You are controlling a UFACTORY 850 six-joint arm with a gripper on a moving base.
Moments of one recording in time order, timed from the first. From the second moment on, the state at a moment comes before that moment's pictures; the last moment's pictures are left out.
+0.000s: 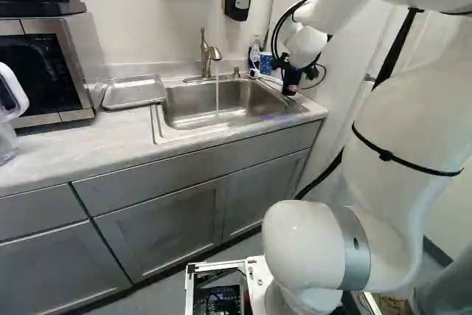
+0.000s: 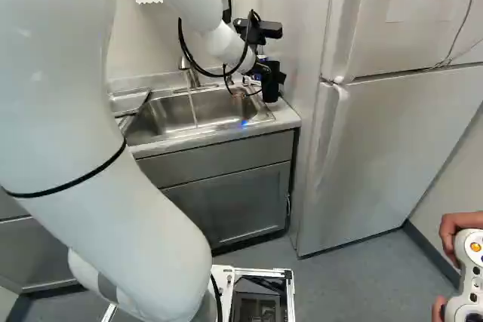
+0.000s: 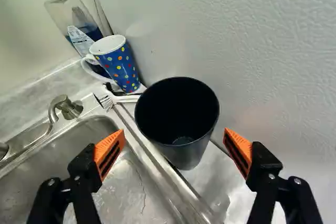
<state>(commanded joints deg) -12.4 -1.7 -53.2 43.2 11.4 -30.8</state>
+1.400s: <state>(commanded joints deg) -12.6 -1.8 -53.3 43.2 11.4 -36.9</state>
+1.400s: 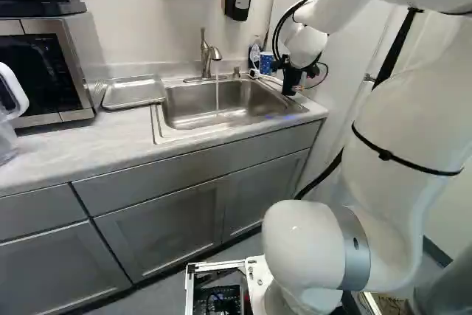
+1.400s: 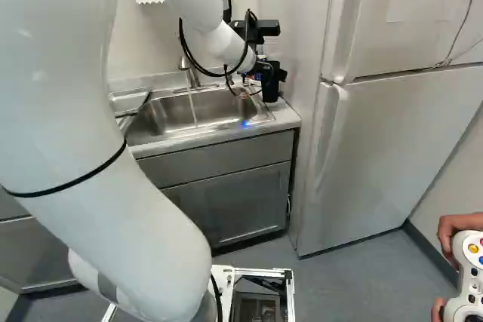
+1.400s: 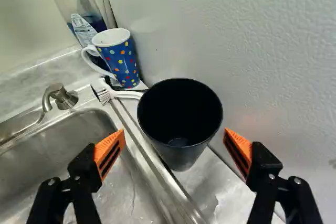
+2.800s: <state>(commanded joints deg) -13.3 -2.8 -53.5 43.2 11.4 -36.9</state>
